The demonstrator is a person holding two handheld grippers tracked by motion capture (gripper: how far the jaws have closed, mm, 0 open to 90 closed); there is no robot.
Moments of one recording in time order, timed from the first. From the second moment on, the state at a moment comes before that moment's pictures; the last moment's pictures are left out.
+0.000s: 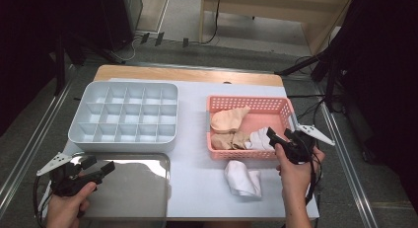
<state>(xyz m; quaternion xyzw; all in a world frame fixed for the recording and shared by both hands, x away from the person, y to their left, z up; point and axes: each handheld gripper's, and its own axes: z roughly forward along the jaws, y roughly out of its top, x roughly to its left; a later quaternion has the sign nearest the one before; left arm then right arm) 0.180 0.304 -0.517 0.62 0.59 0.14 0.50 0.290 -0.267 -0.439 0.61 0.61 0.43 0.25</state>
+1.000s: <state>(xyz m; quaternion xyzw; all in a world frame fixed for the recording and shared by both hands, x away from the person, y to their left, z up) 0.180 0.306 -0.517 0.61 0.59 0.14 0.50 0.355 -0.250 -0.485 0.65 0.68 0.29 0.19</state>
